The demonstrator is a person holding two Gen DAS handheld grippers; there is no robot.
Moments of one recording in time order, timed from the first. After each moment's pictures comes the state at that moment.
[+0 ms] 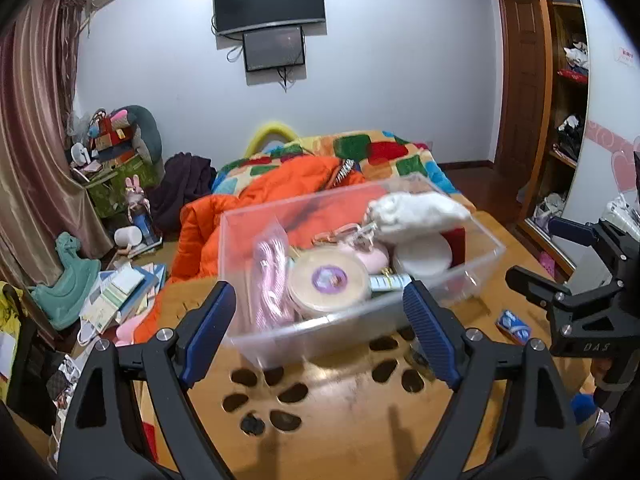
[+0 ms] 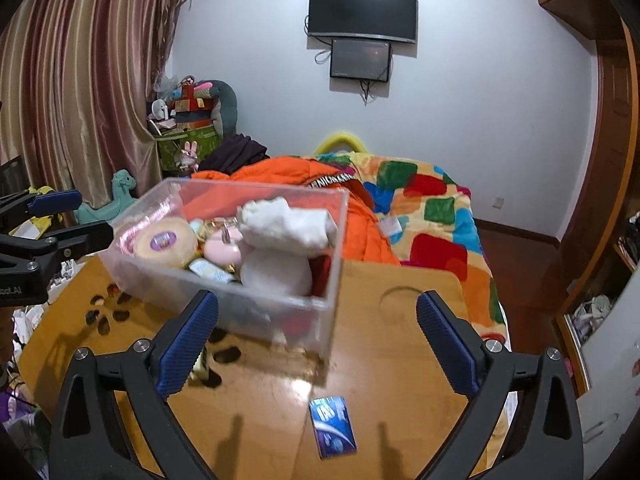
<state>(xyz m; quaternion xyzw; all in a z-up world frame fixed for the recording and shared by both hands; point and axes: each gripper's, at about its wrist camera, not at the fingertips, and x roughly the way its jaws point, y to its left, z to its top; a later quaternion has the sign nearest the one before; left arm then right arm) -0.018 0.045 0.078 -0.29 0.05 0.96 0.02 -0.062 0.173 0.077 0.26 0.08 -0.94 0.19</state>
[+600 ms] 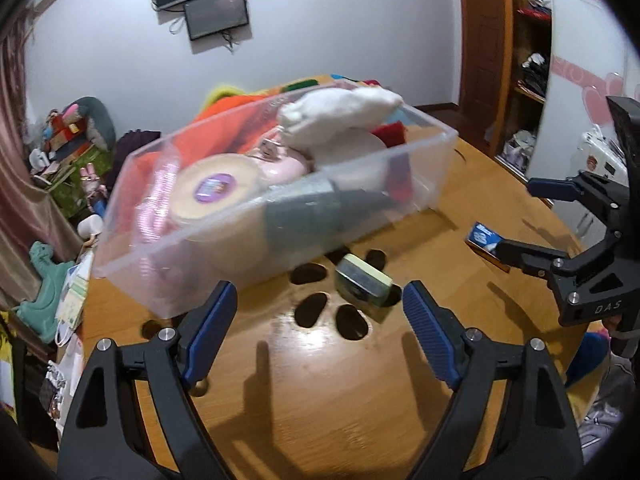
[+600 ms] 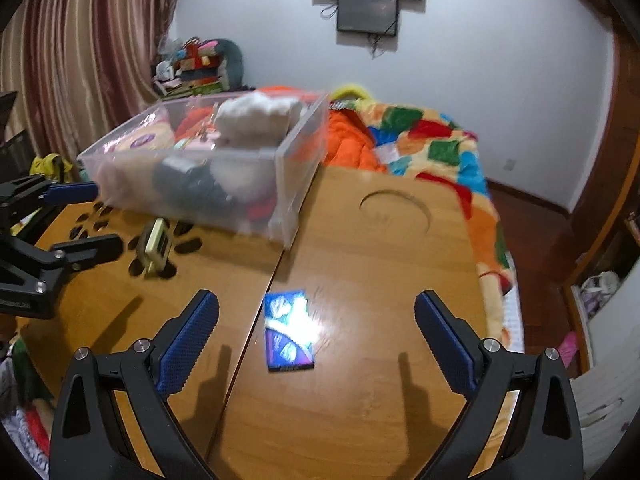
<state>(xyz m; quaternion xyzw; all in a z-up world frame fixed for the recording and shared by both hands) -0.019 0.098 0.009 -0.36 0.10 0.92 0.09 -0.056 0.219 0.014 0.34 0.09 -0.91 0.21</state>
